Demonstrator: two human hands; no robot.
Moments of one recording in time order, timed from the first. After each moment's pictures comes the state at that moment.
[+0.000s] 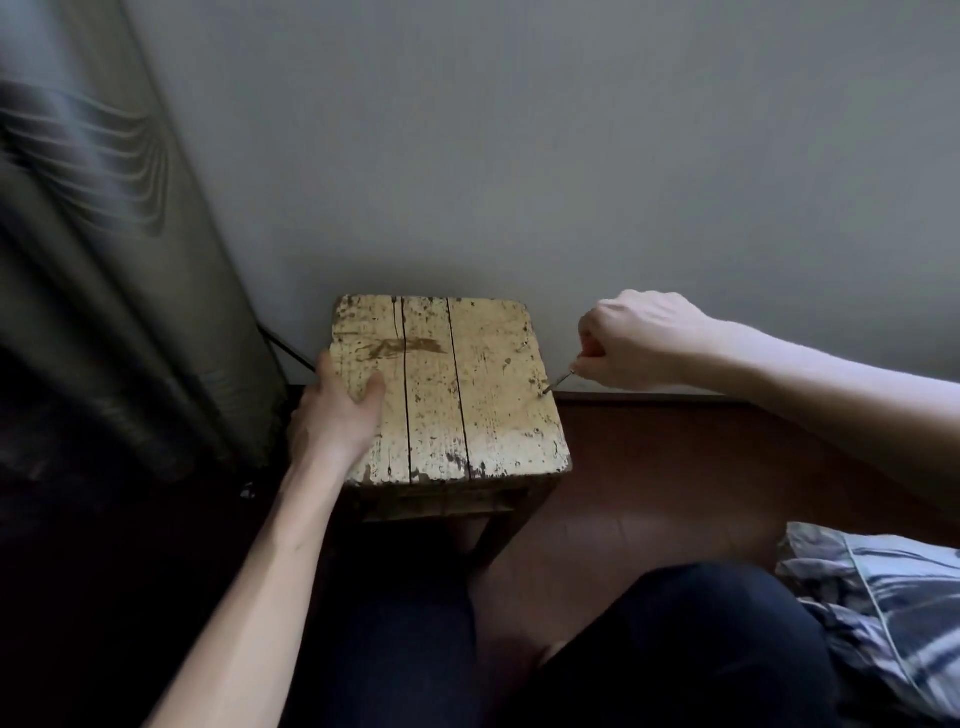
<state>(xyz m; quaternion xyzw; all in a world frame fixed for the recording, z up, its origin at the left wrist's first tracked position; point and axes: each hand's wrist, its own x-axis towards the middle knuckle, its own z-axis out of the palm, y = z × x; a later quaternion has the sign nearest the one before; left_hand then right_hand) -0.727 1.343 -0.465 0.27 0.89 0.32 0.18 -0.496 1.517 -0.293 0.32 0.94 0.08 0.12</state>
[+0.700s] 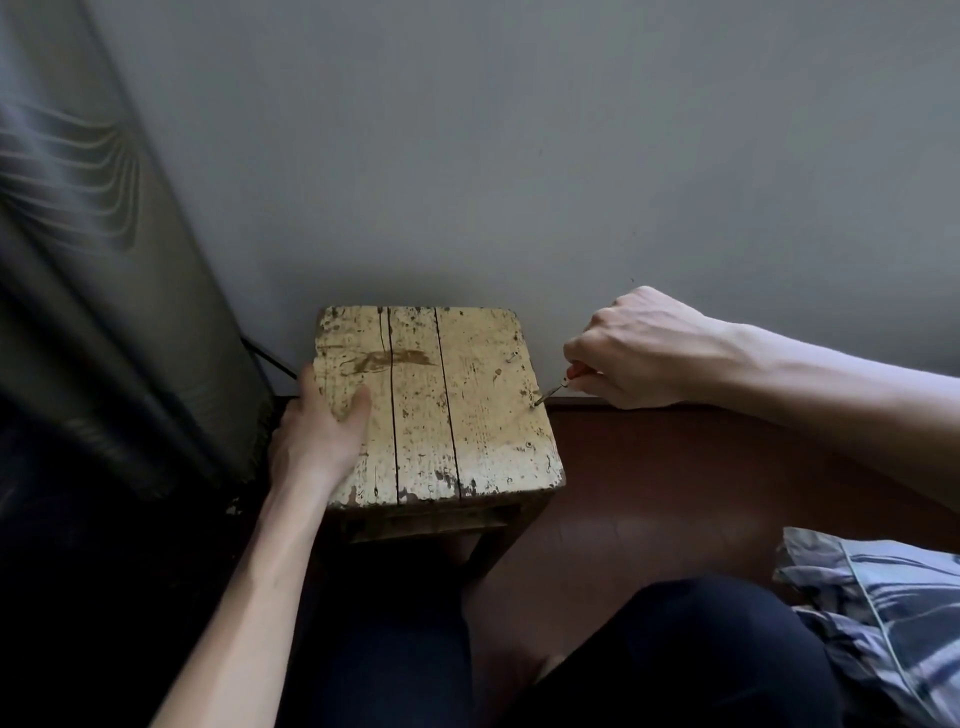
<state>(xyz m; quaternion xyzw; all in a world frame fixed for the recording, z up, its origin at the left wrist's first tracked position) -0.733 1.346 -0.476 0.27 0.89 0.33 0.17 -0.486 1.529 -0.289 0.11 0.95 0.26 0.12</state>
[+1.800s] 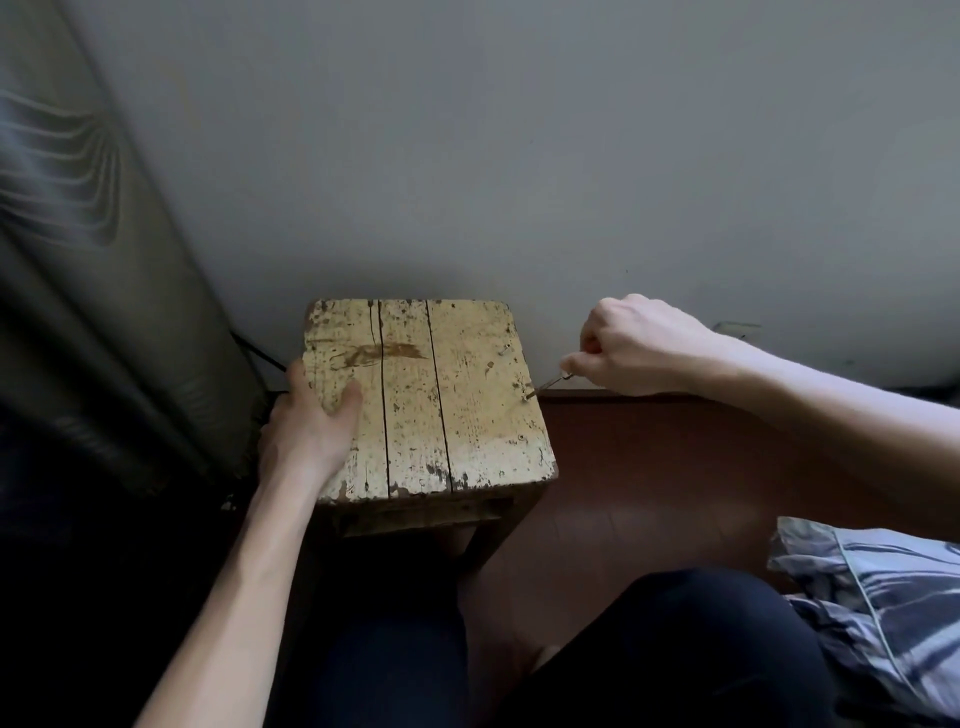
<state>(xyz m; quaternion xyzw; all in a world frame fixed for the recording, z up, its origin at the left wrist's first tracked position) -0.733 1.348 -0.476 0.26 0.90 0.32 0.17 -0.483 1.526 -0.302 0.39 0.92 0.00 0.08</state>
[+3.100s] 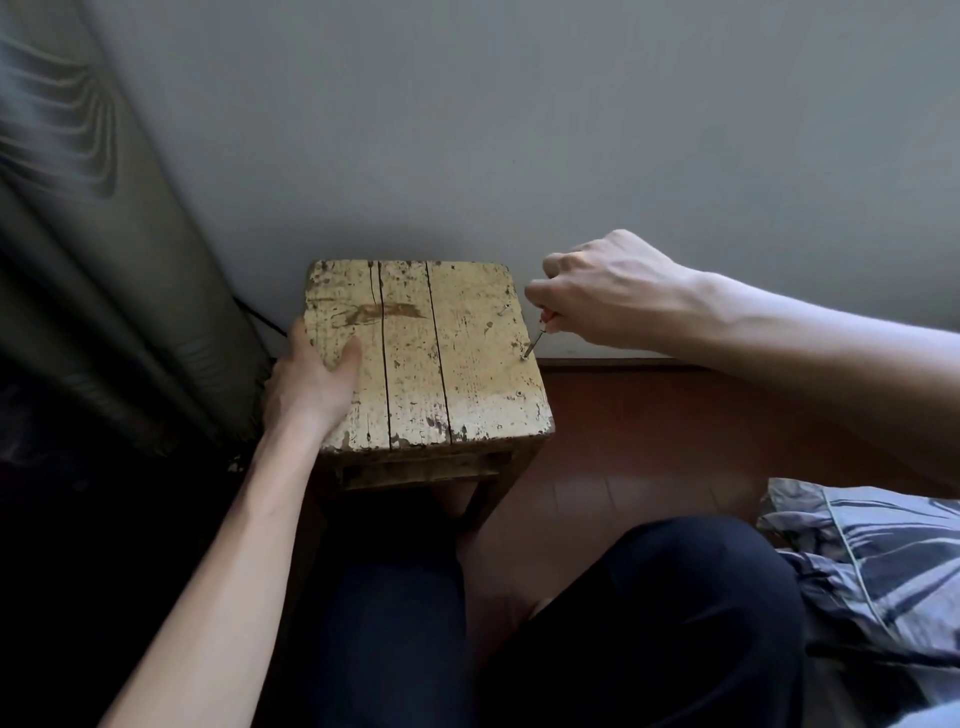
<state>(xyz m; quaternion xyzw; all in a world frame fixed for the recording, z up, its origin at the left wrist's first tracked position) -0.731 1.343 -0.472 0.27 0.88 0.35 0.18 -0.499 1.507 -0.285 0.12 0.96 0.23 0.11</state>
